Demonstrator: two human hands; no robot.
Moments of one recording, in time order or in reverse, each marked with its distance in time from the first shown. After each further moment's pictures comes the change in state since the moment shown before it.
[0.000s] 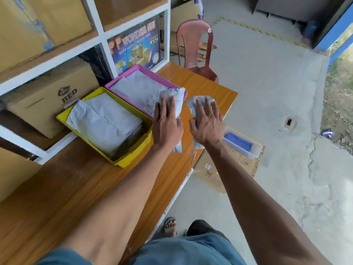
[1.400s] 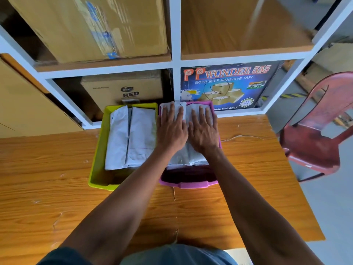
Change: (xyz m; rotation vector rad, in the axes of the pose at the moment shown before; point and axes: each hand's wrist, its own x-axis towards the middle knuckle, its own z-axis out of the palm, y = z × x) left_hand 0.215 -0.113 0.038 0.433 0.169 -0.778; right_hand 0.315 -0.120 0.151 0.112 -0.347 -0.920
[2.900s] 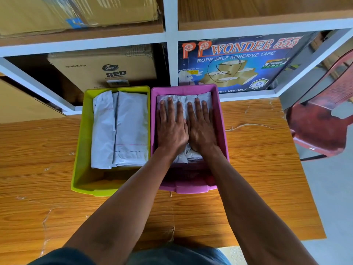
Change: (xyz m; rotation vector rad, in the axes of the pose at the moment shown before) left_hand 0.001 -0.010 0.078 0.154 -0.013 0.070; right_hand 0.020 0.027 0.088 0.056 -0.016 -0.114
